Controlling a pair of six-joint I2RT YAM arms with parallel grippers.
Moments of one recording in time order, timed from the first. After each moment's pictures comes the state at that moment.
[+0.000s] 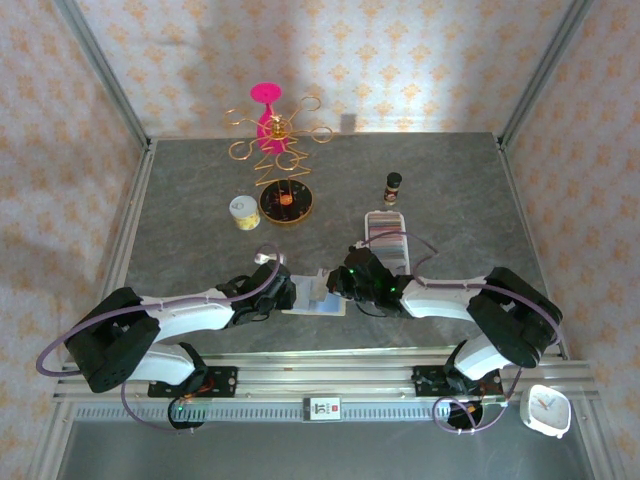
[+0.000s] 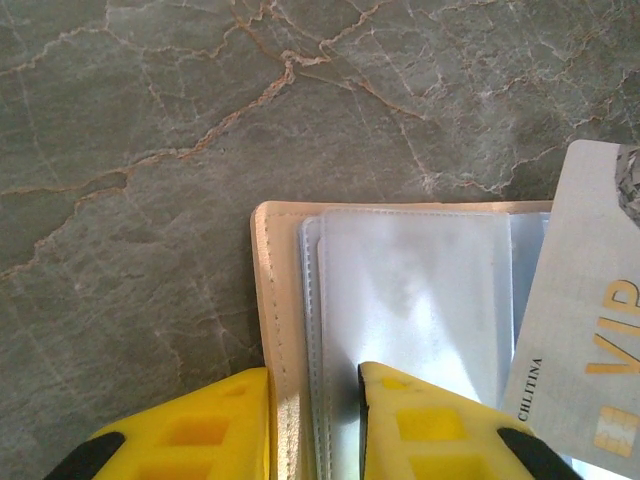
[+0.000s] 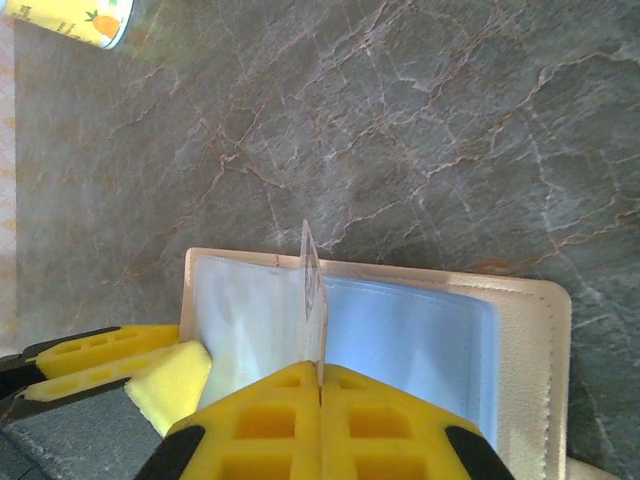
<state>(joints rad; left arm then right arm) -0.75 1.34 0.45 -0.04 -0.14 -0.75 0.86 1.49 0.57 0.20 -0.06 1.05</state>
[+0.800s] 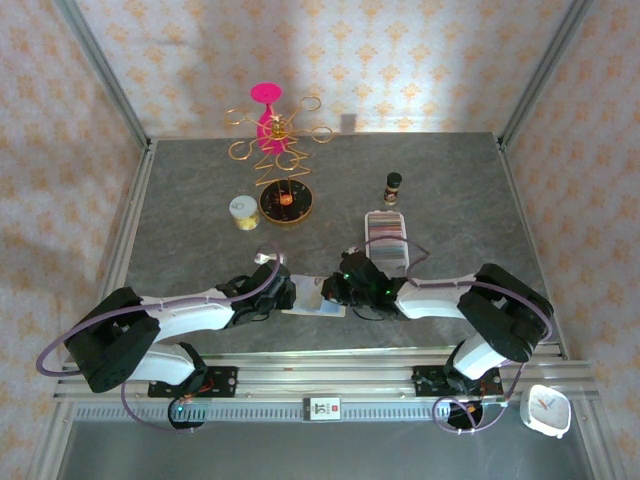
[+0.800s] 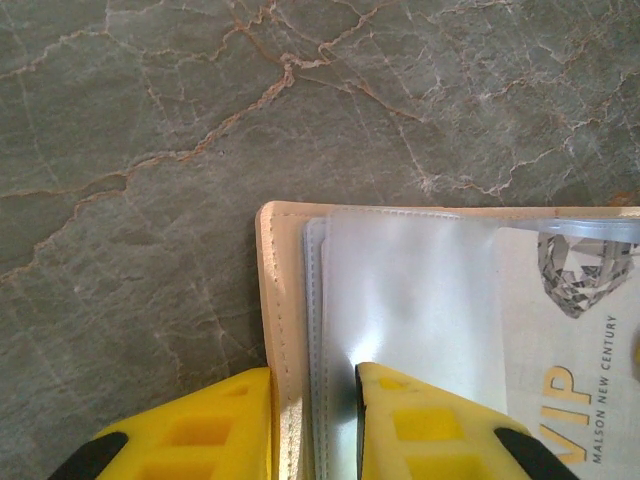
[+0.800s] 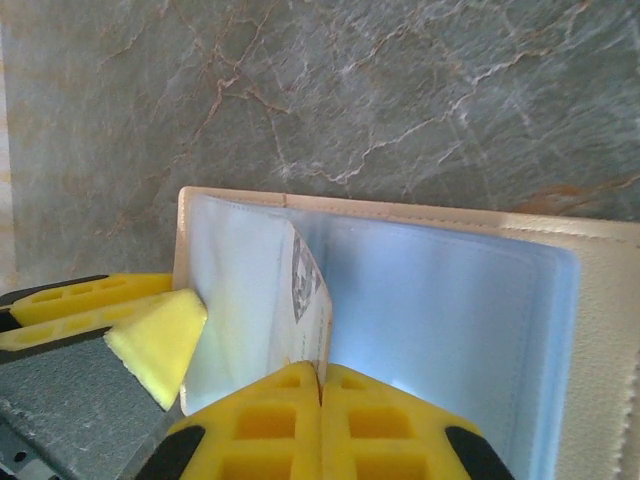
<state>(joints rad) -0.75 1.34 0.45 -0.04 -0.14 -0.75 0.89 1.54 0.57 0.23 -0.14 1.06</state>
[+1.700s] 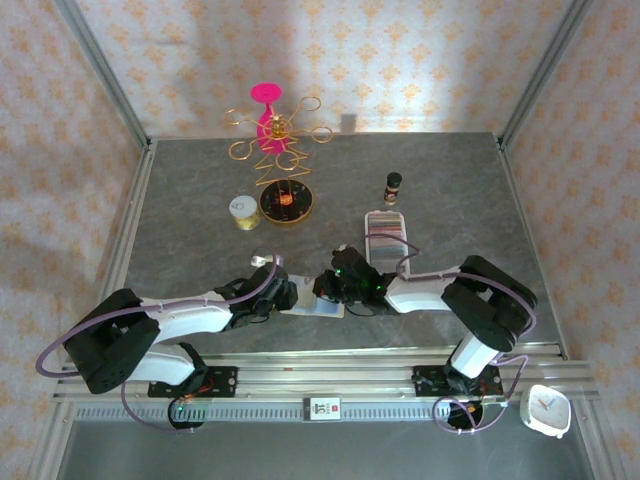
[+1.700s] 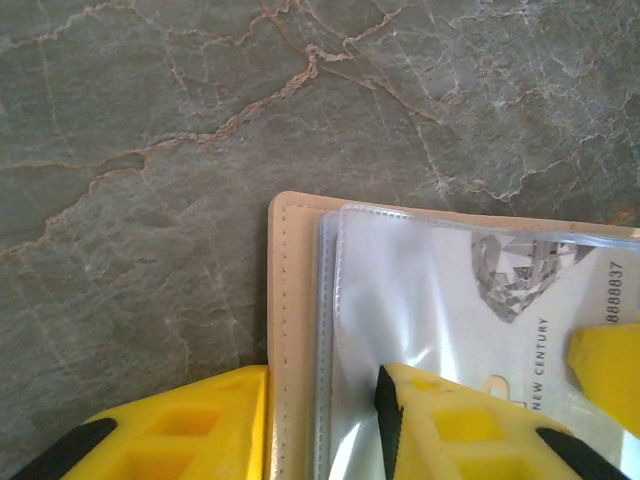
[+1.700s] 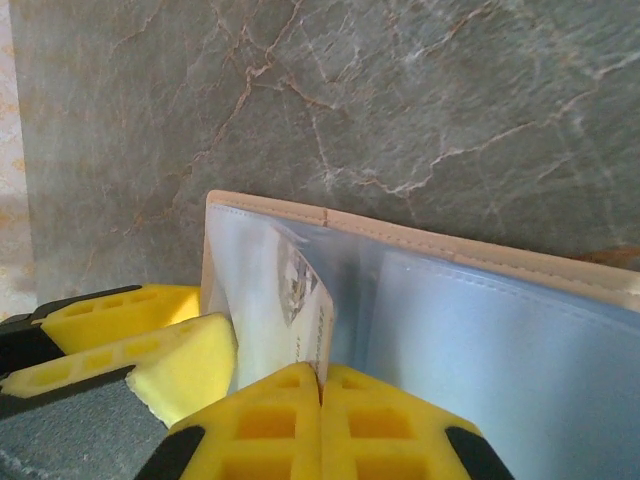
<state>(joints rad) -0.75 1.33 0.41 0.01 -0.14 -0.82 0.89 1.64 0.64 0.26 -0.19 1.07</state>
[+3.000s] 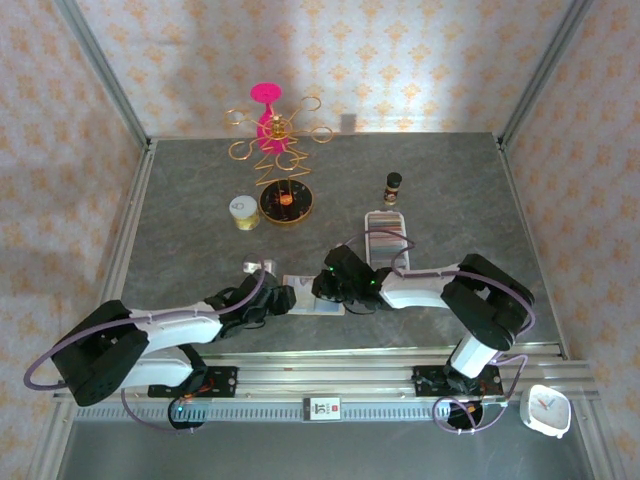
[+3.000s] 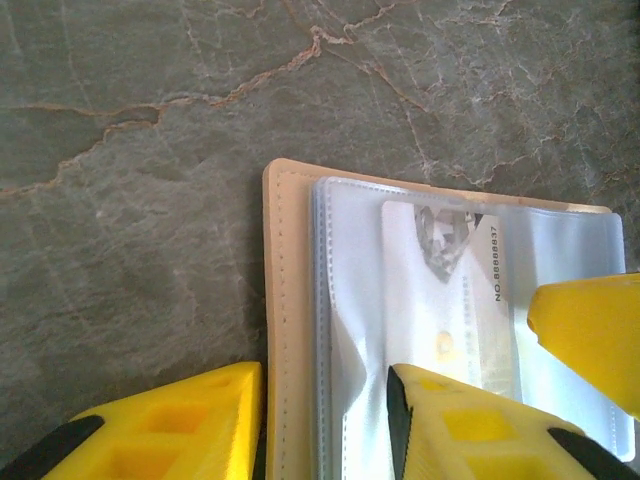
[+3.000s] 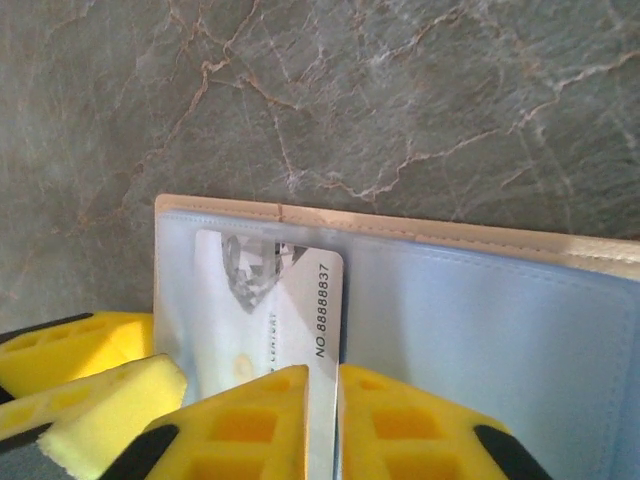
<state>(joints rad) -0.75 1.23 0.30 0.12 -0.10 -0.89 0.91 1.65 0.72 0.09 -0.13 1.03</state>
